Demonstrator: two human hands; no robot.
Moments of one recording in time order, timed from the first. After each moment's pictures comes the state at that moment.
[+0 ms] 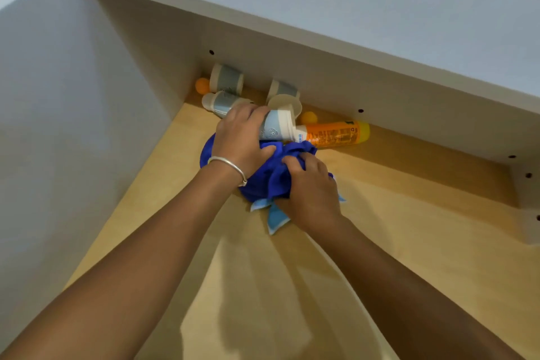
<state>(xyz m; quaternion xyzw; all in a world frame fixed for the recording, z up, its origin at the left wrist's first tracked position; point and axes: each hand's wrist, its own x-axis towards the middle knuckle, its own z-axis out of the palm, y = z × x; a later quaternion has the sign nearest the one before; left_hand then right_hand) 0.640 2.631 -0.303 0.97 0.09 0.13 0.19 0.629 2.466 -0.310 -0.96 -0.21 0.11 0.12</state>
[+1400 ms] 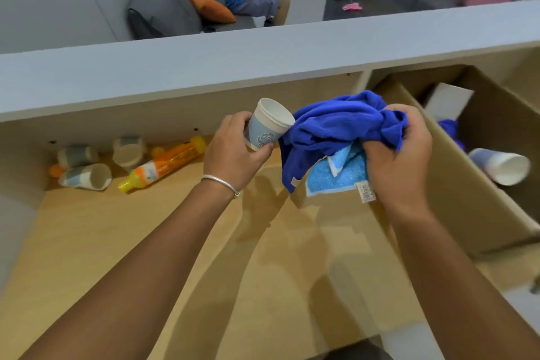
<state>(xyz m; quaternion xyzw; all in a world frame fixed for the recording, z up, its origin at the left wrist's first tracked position) 0.590 2.328 -0.173 0.92 -0.10 0.16 0.33 0.512 2.110 -0.134 -0.75 0.04 -0.34 0.57</state>
